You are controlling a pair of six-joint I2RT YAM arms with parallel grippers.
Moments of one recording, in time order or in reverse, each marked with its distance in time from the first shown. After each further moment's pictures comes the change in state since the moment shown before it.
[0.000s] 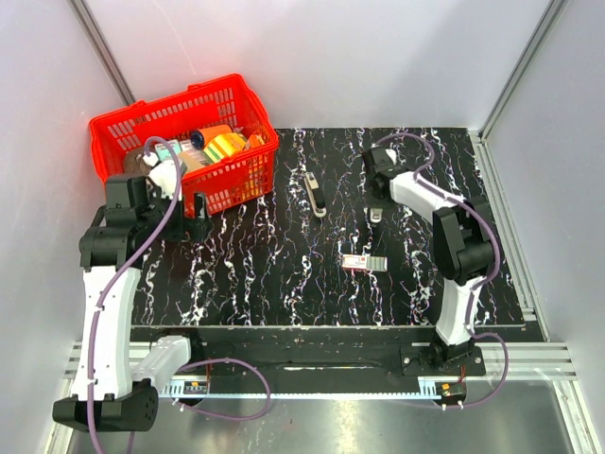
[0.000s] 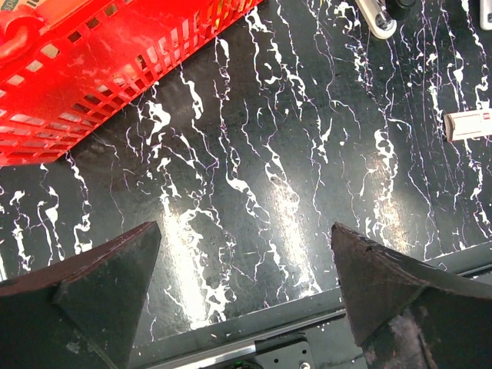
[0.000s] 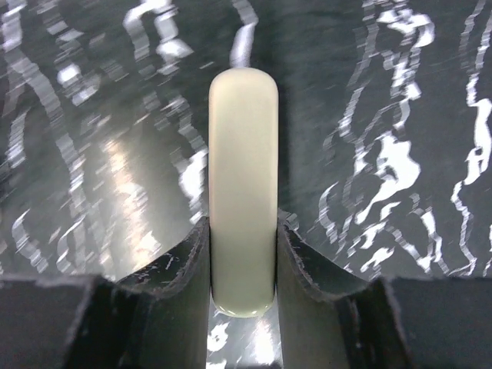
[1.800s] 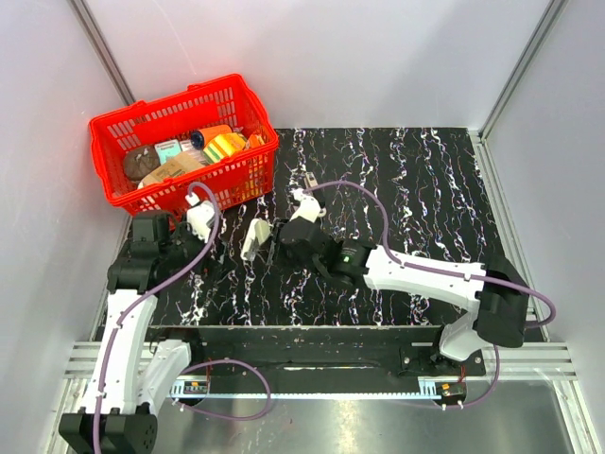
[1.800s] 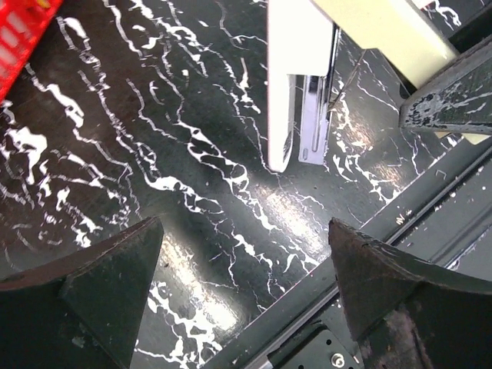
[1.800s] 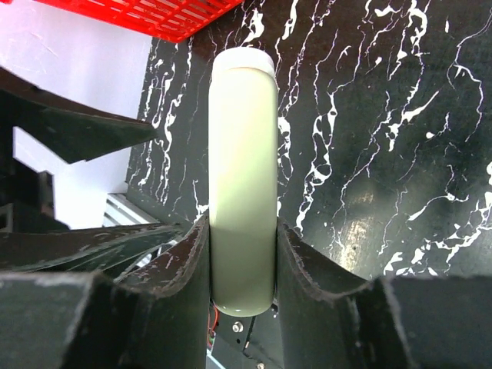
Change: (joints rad) left arm -0.021 -0.198 -0.410 0.143 0.304 0.239; right arm 0.840 -0.430 -0.209 0.307 0.047 0.623
